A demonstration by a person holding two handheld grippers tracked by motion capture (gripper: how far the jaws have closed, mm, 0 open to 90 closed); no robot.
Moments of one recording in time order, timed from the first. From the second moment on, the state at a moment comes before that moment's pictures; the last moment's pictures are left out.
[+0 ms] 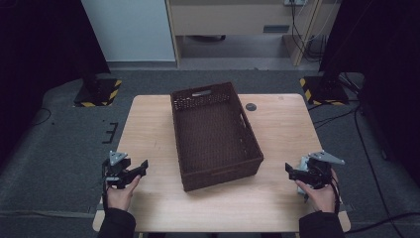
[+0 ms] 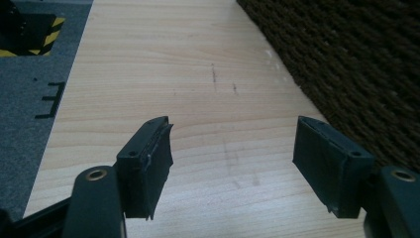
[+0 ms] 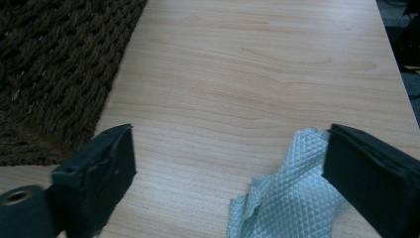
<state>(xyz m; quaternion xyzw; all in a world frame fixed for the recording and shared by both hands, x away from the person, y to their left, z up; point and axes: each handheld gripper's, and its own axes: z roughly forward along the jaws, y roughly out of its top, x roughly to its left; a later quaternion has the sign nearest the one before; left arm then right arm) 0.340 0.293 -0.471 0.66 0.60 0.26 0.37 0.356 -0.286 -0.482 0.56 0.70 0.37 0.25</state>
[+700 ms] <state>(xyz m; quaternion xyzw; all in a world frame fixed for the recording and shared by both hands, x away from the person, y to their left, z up) 0.335 0.270 -0.443 0.65 0.56 0.26 0.44 0.364 -0.258 -0.454 0.50 0.72 0.42 0.25</state>
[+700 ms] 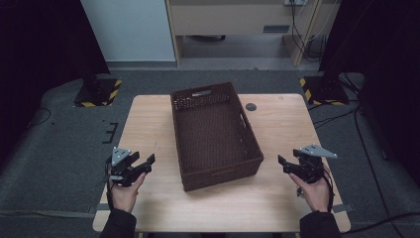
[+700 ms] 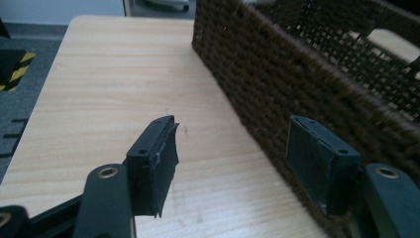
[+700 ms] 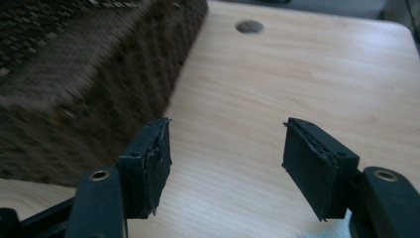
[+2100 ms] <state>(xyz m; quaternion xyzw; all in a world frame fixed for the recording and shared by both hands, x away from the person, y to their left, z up) 0.355 0.190 -0.448 0.72 0.49 0.22 0.44 0.384 -0.184 -0.444 0.42 0.77 0.44 0.20</state>
